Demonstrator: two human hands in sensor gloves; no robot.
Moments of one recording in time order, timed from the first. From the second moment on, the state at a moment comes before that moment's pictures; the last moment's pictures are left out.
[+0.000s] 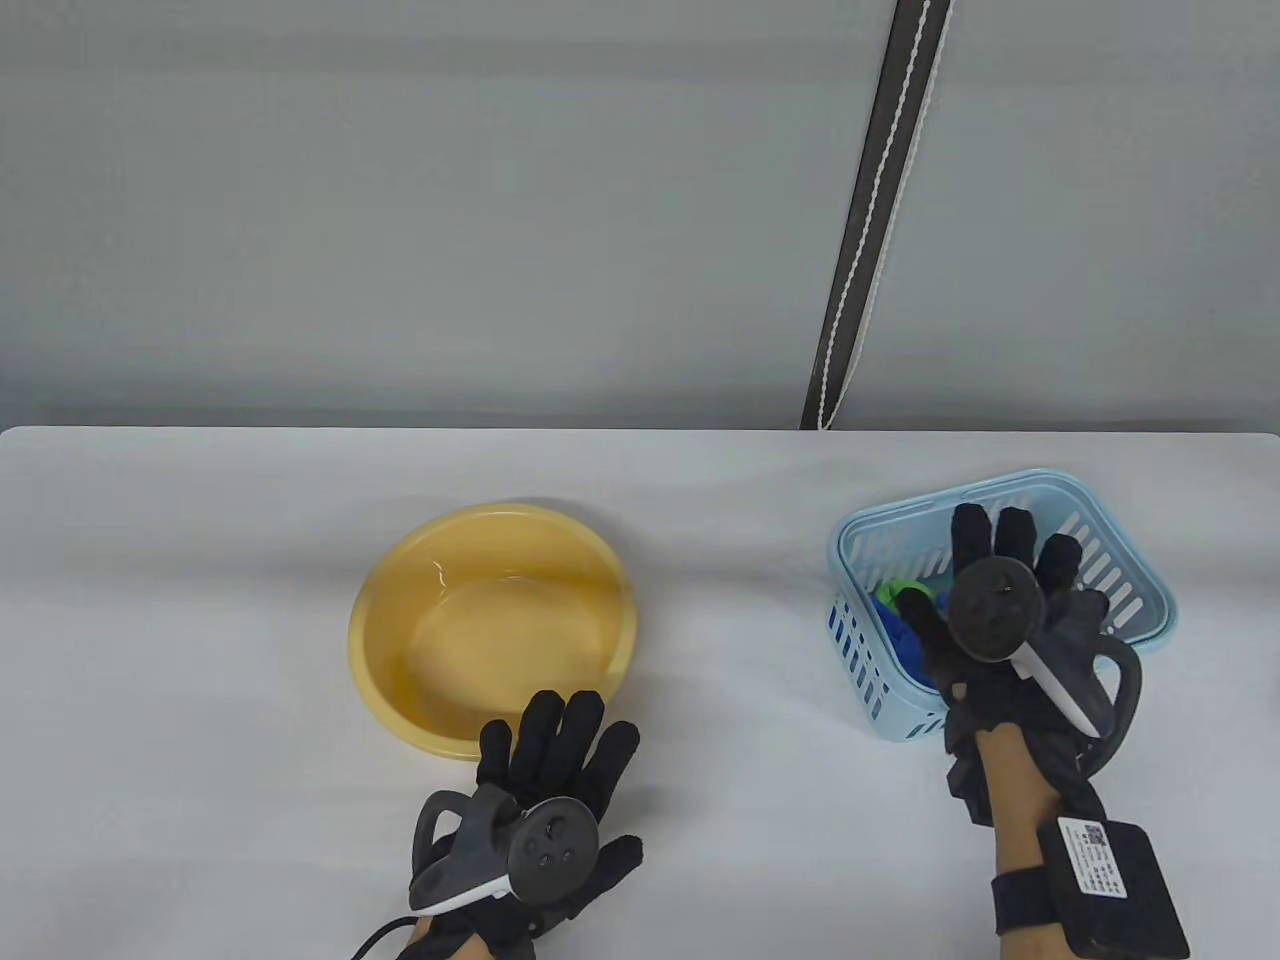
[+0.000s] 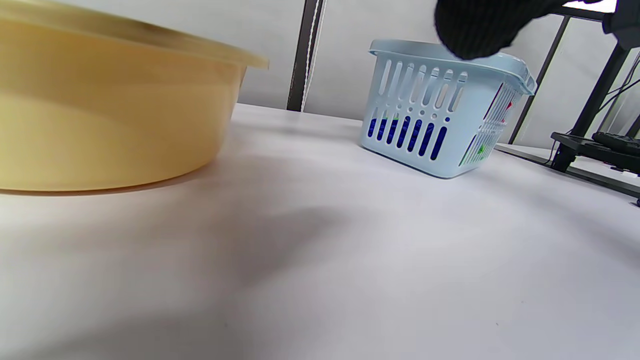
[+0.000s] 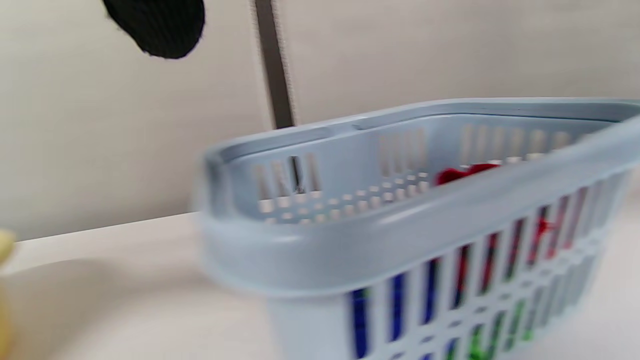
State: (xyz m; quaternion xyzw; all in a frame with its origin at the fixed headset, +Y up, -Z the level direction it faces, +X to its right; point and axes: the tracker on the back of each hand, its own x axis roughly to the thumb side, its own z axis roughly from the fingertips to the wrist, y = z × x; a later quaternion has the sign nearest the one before) left_hand -0.115 -0.689 -0.220 -0.08 -0.26 0.08 0.96; right_hand 0.227 -0.588 -0.309 -0.06 -0.02 0.99 0.09
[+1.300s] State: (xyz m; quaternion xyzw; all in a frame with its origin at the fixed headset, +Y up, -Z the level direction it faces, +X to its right) left_hand -0.116 -0.692 -0.222 -0.06 -0.26 0.09 0.96; right_hand 0.119 -0.698 -0.231 0.20 -0.02 0.98 0.09
